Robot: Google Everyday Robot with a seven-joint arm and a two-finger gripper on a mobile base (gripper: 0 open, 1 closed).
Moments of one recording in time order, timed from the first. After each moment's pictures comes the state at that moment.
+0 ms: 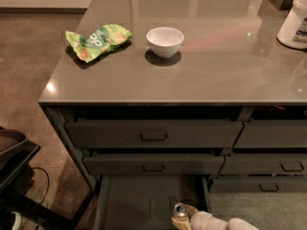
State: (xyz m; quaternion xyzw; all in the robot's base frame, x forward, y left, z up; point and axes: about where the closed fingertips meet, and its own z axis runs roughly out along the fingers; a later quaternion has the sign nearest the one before) arm 0.408 -0.121 0.294 -0.28 0.82 0.30 0.40
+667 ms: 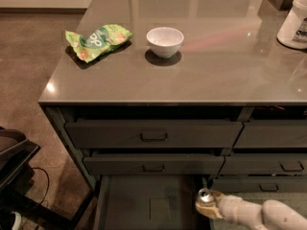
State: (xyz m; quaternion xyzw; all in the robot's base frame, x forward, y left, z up) arm 0.424 -0.203 0.387 -0.30 0.81 0.29 0.40
